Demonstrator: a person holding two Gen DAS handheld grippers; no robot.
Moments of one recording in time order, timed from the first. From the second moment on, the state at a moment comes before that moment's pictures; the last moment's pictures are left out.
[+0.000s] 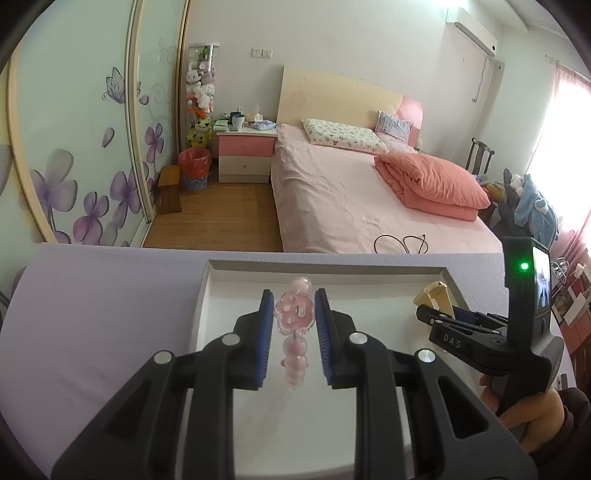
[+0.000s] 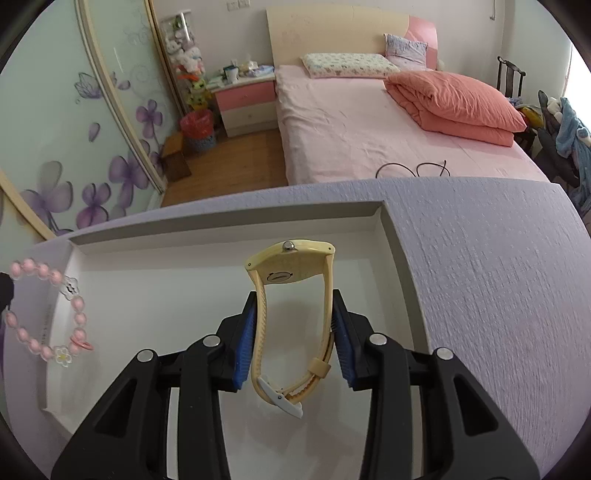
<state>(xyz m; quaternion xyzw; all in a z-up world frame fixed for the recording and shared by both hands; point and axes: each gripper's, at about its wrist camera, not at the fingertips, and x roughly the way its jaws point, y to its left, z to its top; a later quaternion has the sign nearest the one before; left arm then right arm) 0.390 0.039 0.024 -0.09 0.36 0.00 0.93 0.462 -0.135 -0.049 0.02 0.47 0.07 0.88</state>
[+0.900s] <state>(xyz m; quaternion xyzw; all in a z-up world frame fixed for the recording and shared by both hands) 0.353 0.065 0.044 -0.09 0.33 0.03 0.94 0.390 -0.158 0.001 0.03 0.38 0.11 0.92</state>
